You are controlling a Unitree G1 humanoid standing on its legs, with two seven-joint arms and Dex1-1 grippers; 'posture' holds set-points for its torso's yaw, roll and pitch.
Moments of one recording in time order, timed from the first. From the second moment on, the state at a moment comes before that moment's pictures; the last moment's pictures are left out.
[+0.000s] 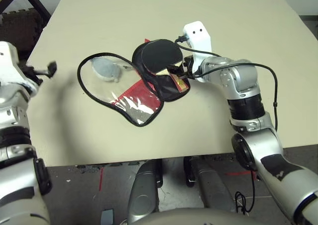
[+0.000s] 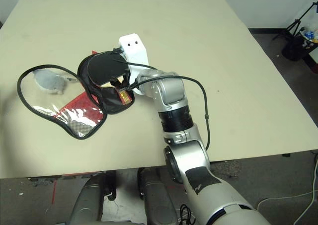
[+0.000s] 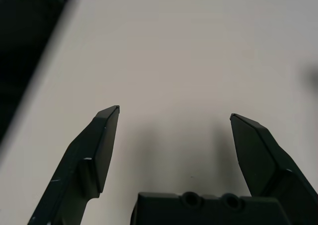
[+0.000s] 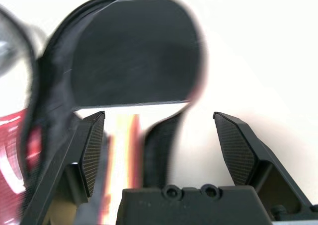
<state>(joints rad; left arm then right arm) -0.48 0.88 0.33 0.63 -0.24 0.41 -0.54 -0.99 -0.13 0.01 0.13 0.22 1.13 0.25</state>
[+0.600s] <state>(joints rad) -0.69 0.77 0.31 0.02 -0.78 1.28 -0.82 -0.99 -0.29 -0.14 0.16 0.22 1.12 0.19</state>
